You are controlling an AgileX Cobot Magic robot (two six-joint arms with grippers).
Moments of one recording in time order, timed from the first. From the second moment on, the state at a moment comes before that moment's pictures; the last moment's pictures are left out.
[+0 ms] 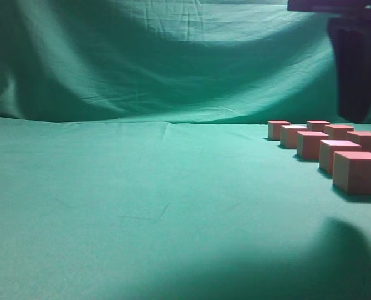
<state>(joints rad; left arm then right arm) -0.05 -0.01 0.02 -0.09 0.35 -0.02 0.61 1.47 -0.85 -0.15 0.80 0.40</state>
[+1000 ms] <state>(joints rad) -0.05 -0.01 0.02 -0.09 0.35 -0.02 0.61 1.68 -0.85 -0.35 0.64 0.70</state>
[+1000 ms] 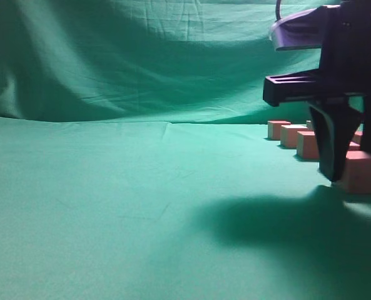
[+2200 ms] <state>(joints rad) -0.05 -0.01 0.02 -0.09 0.35 -0.02 0.61 1.98 -1.65 -0.10 1.11 -0.19</state>
